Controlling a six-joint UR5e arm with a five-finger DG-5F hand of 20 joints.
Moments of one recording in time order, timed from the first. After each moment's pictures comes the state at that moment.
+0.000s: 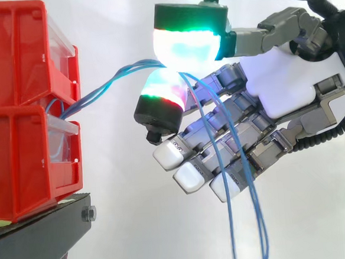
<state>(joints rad) 0.20 -2.37 -0.76 -3.51 -1.15 0.12</state>
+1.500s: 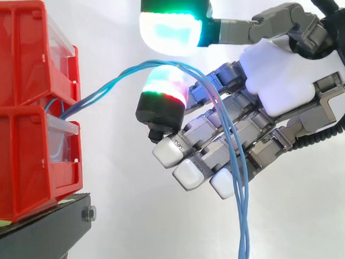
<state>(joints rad) 0.20 -2.37 -0.75 -3.51 -1.15 0.12</state>
